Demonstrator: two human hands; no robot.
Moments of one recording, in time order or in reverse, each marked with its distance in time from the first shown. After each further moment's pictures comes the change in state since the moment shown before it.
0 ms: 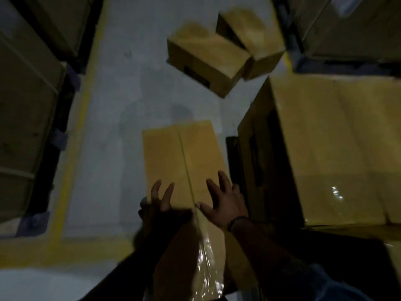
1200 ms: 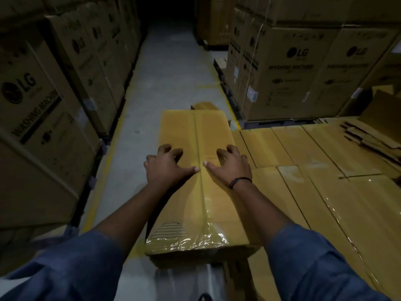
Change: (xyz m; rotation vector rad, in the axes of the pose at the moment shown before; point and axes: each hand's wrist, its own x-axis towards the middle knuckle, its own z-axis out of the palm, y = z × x) left_hand -0.482 0.186 -0.185 0.000 0.580 0.327; right_hand -0.459 0.018 -0.334 0.198 0.523 0.085
